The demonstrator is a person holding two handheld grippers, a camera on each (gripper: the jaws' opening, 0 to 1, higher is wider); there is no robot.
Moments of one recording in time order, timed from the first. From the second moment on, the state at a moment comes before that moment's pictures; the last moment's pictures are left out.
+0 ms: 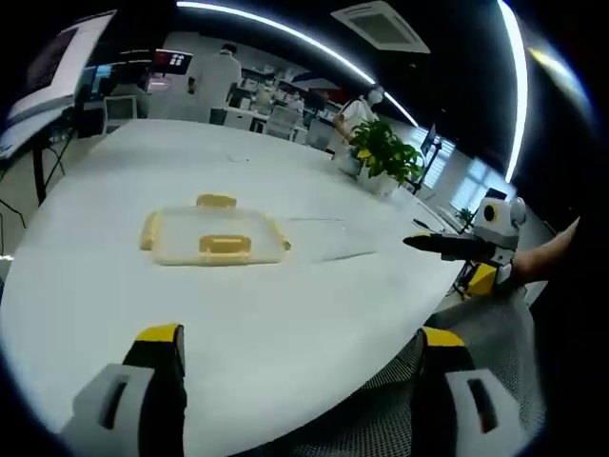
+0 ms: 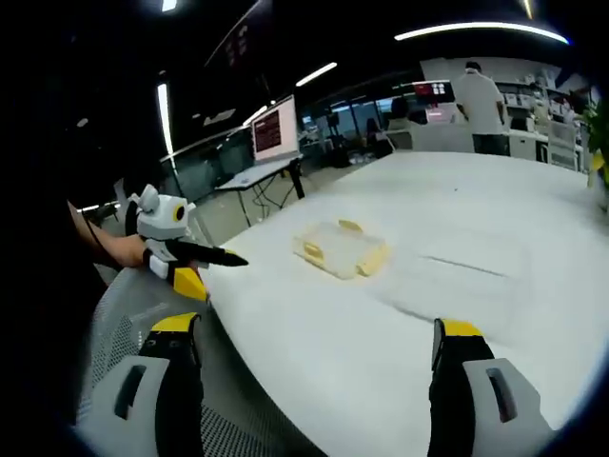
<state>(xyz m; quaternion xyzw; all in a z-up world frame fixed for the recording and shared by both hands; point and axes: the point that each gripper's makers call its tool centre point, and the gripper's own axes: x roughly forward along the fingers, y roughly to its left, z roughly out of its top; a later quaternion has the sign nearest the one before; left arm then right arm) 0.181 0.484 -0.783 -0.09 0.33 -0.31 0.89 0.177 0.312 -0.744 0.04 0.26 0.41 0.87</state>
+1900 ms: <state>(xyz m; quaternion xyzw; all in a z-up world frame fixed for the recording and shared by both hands) 0.230 0.508 -0.753 -0.05 0.28 -0.36 0.89 0.228 0.339 -0.723 0.00 0.26 0.43 0.87</state>
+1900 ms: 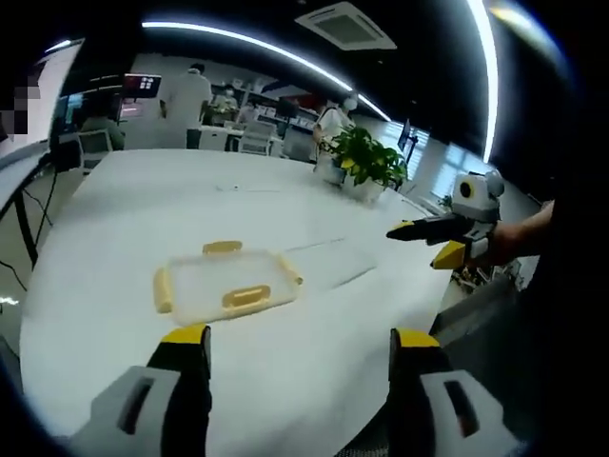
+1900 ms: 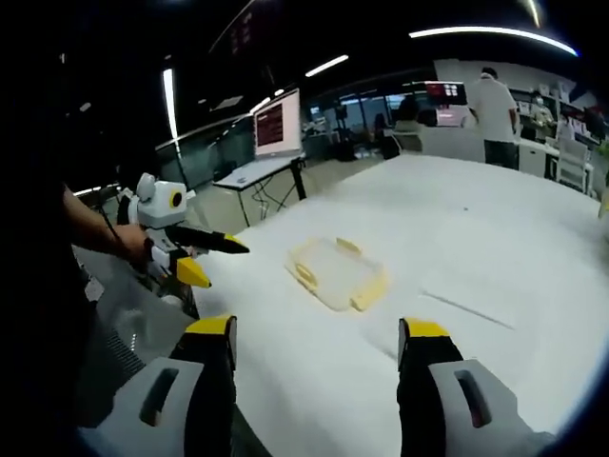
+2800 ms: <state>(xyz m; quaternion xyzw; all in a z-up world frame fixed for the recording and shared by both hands) 0.262 0.534 -0.762 0.01 0.32 -0.38 0.87 0.257 0.361 -0.731 -0.06 0.26 0.45 0.85</state>
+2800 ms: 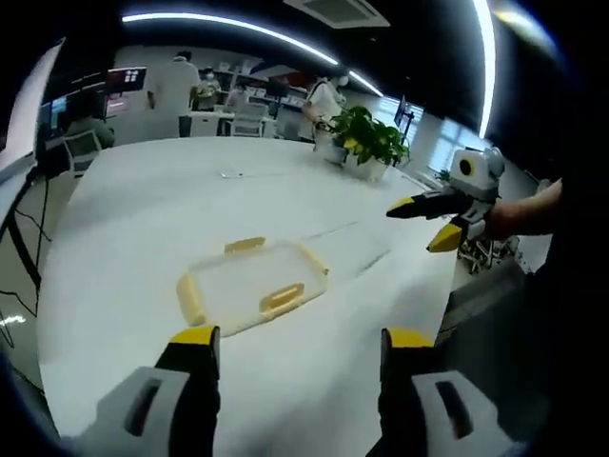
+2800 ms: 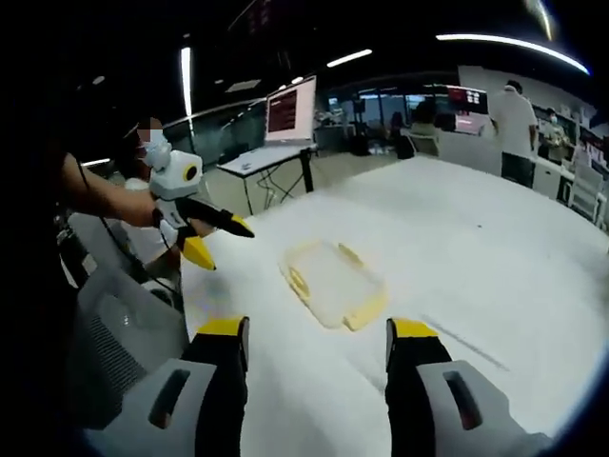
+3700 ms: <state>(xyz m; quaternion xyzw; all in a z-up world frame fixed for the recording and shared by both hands) 0.292 0.553 -0.782 0.10 0.37 -0.43 0.82 0.288 0.376 -0.752 -0.11 0.28 0.48 0.82</state>
